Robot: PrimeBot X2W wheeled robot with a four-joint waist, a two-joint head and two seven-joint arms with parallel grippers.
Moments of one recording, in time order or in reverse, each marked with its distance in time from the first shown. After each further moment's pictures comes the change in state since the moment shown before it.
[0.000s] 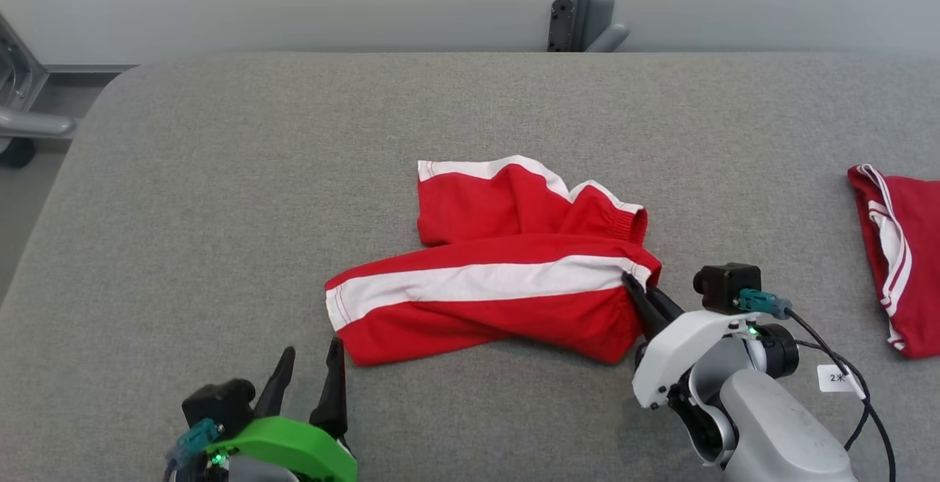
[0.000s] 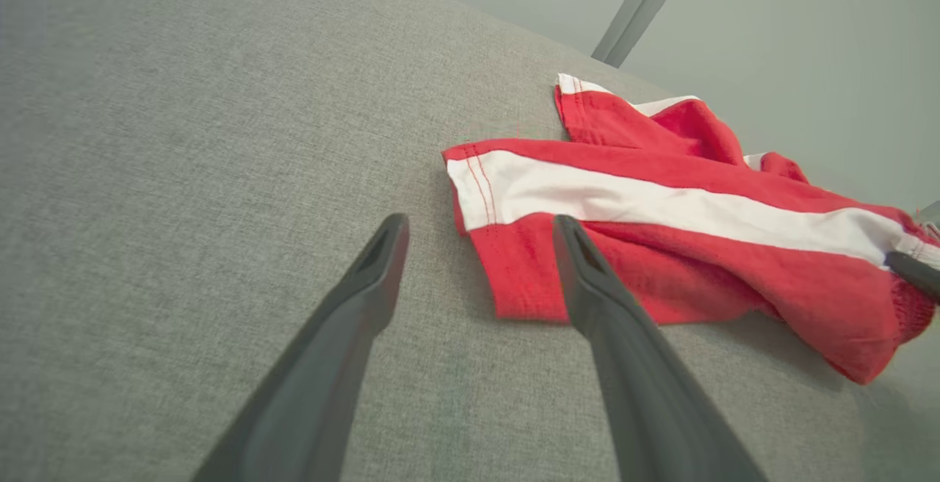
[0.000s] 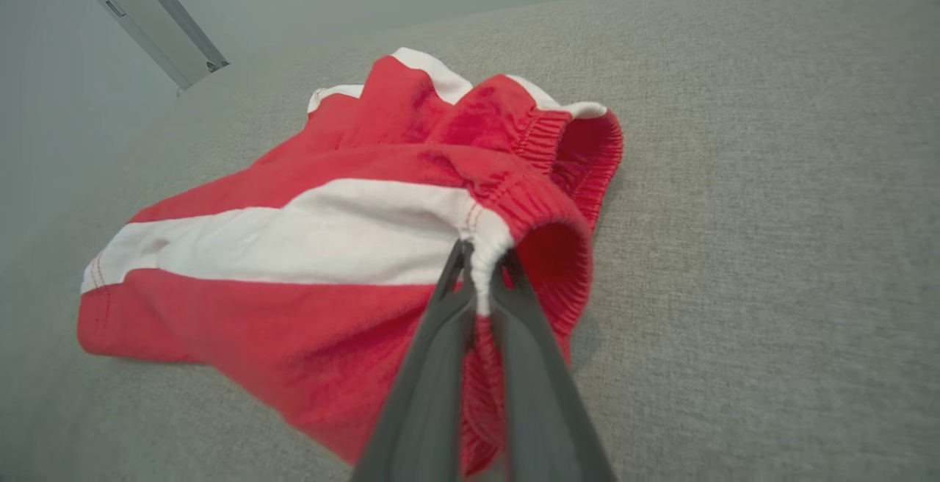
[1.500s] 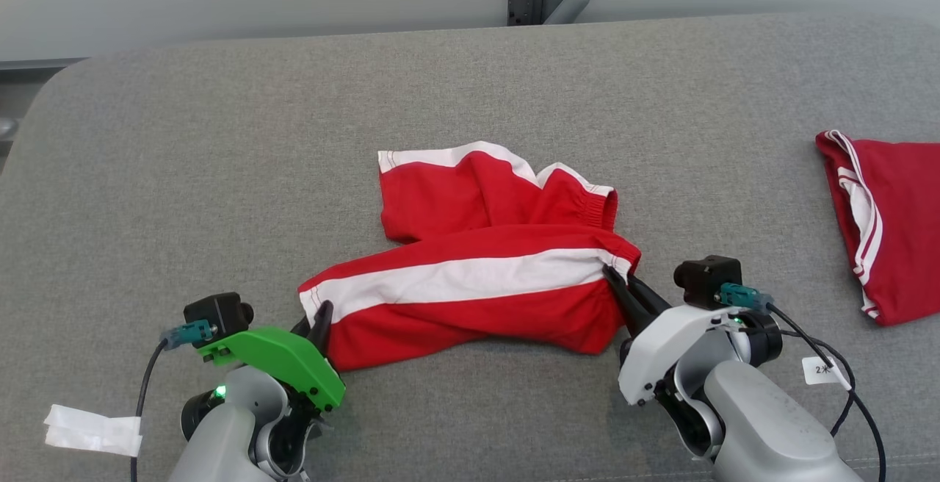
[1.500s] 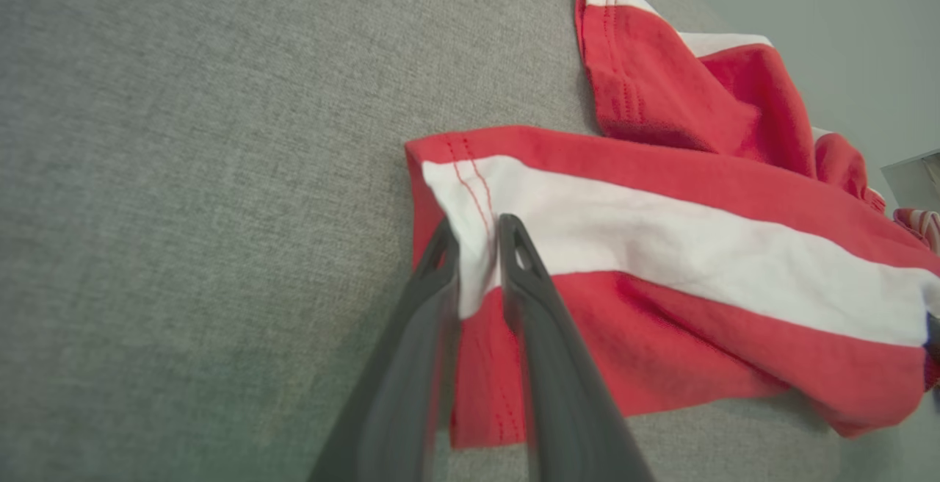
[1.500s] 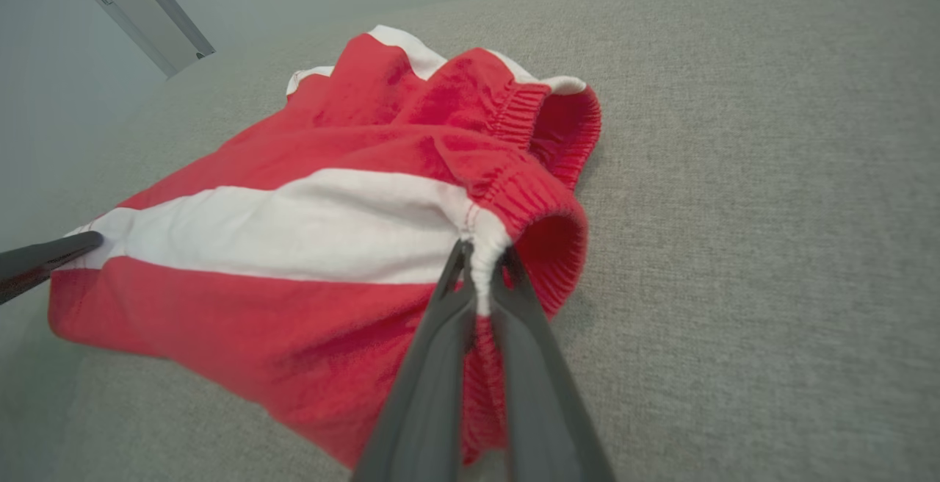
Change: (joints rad) left arm -0.311 0.027 -0.035 0.315 -0.244 -0.024 0.248; right arm -0.050 -0.020 0.115 0.031 0.038 0.000 -0.058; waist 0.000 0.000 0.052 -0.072
